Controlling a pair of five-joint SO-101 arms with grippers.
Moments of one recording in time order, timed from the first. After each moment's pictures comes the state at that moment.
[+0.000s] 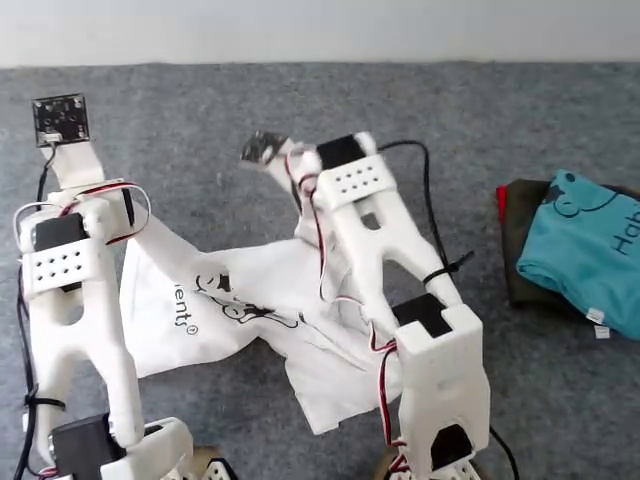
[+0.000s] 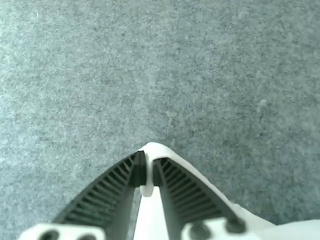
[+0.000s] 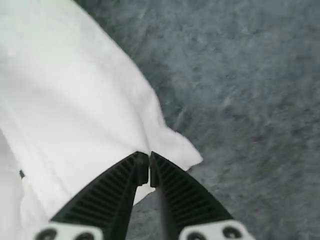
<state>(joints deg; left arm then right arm) -20.5 -14.9 27.1 49.9 -0.2 -25.5 31.2 -31.6 89.2 34.9</state>
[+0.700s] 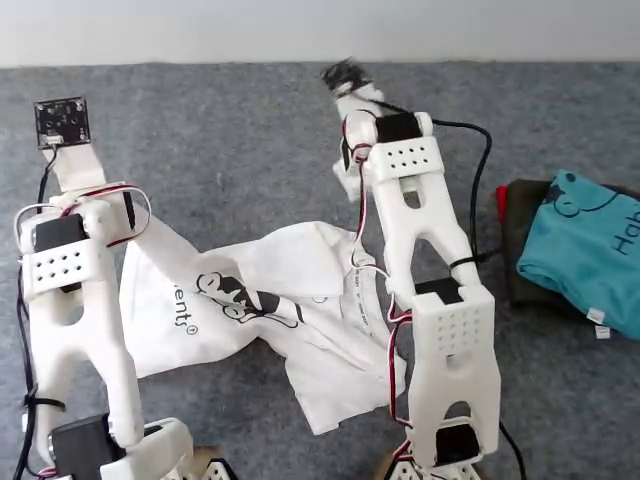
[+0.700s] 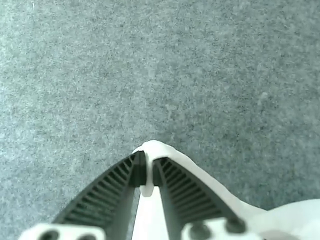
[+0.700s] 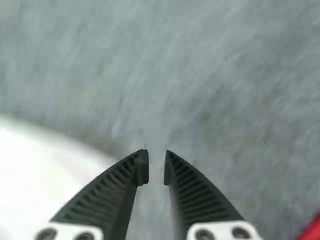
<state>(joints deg) -20.5 -14.8 27.6 50.9 -0.2 -15.7 40.5 -45.9 89.1 21.6</state>
